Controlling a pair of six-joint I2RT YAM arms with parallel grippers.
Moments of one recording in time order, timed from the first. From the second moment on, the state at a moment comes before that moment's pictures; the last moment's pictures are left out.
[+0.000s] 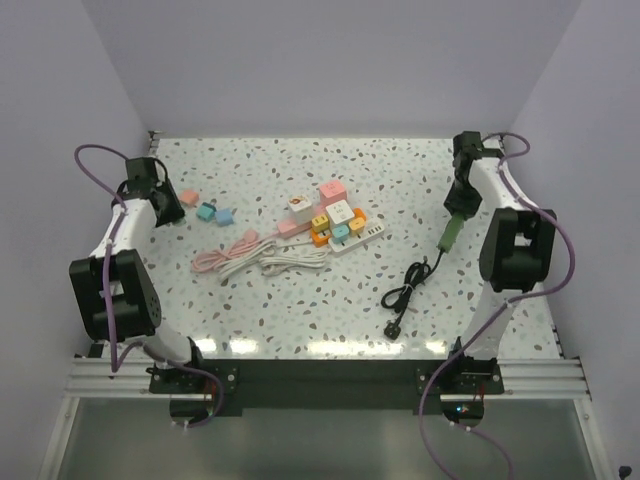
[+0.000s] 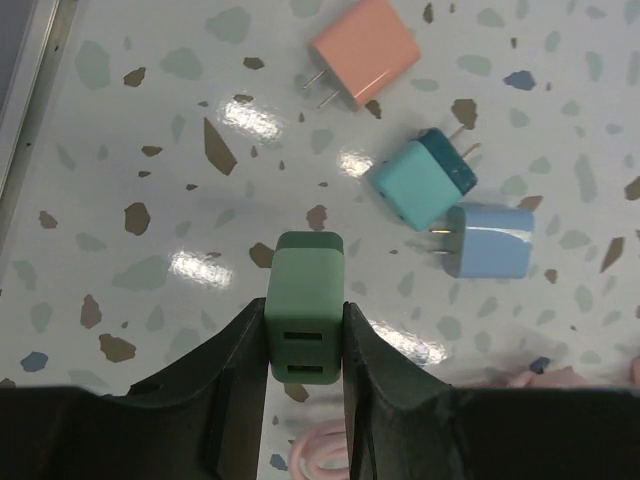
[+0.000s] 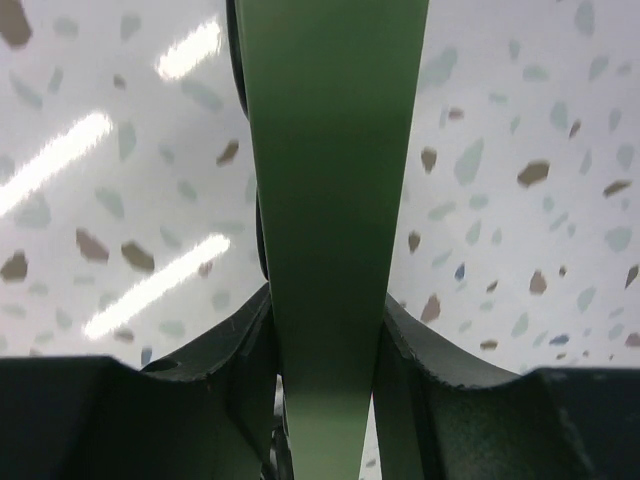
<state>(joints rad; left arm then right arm) 0.24 1.56 1.15 -0.46 0.00 -0.23 -0.02 1.86 1.52 -0.91 0.33 0.49</state>
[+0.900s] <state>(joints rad) 0.25 1.90 1.36 -0.51 -0.07 -0.14 -0.07 2.45 2.19 -1.01 0.49 0.18</state>
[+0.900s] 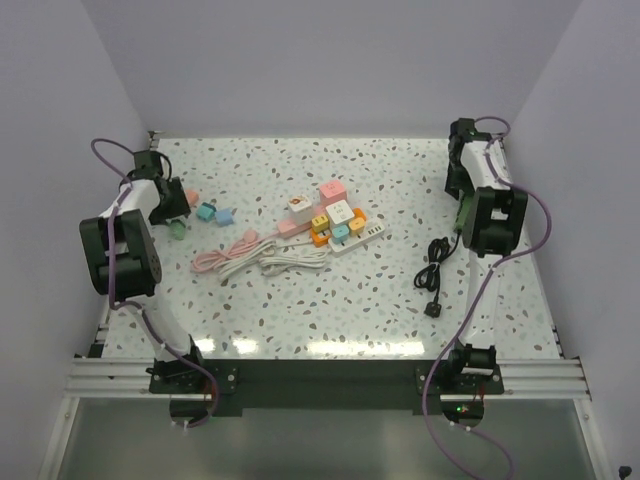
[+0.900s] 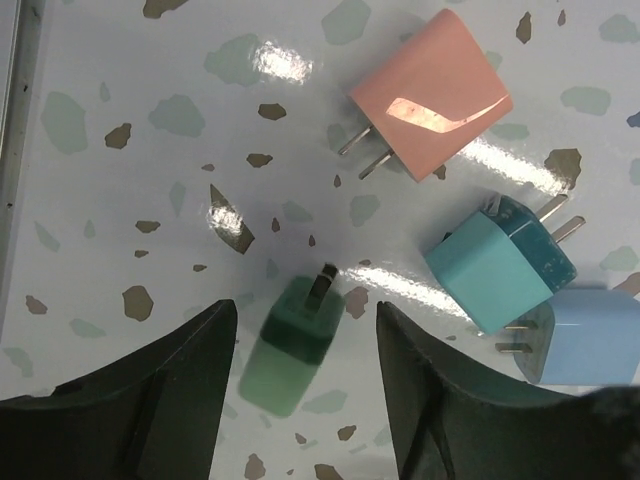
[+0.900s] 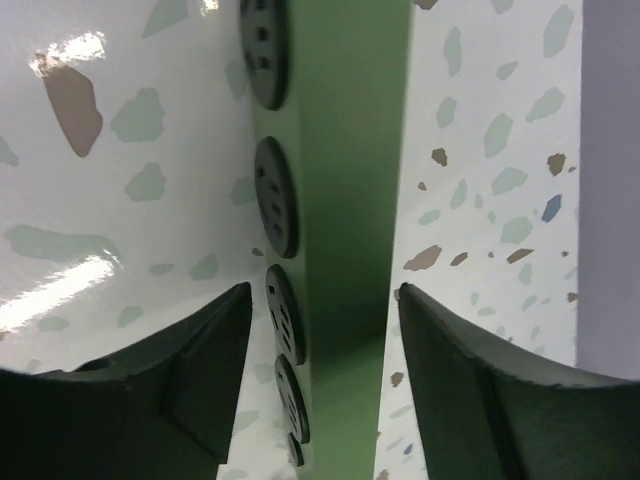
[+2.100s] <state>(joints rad) 0.01 1.26 1.03 -0.50 0.23 -0.27 0.02 1.66 1.03 -0.84 0.14 0.57</state>
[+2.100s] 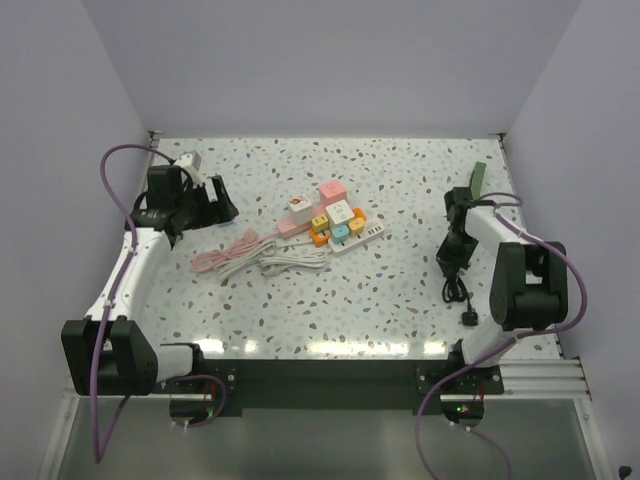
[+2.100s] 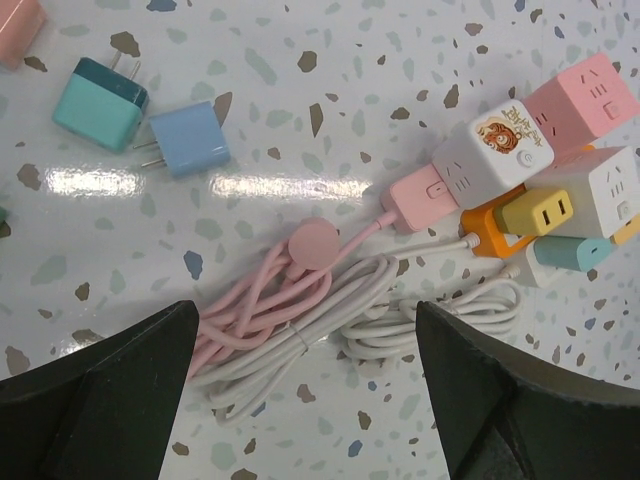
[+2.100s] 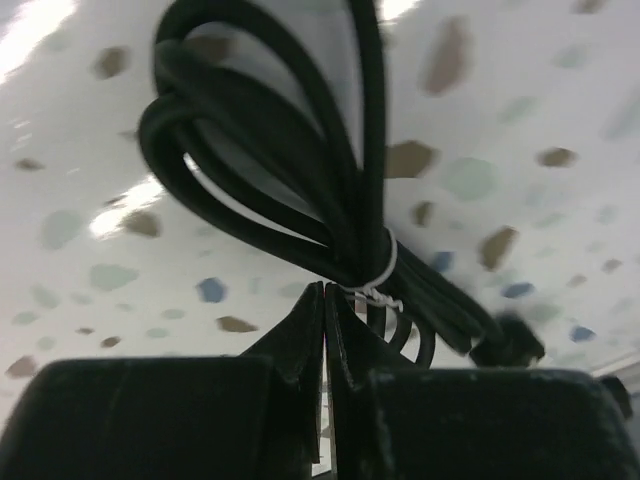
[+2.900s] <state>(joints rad) -0.27 1.36 1.13 -0.47 0.36 -0.26 0.15 1.40 1.16 -0.72 -0.17 0.56</state>
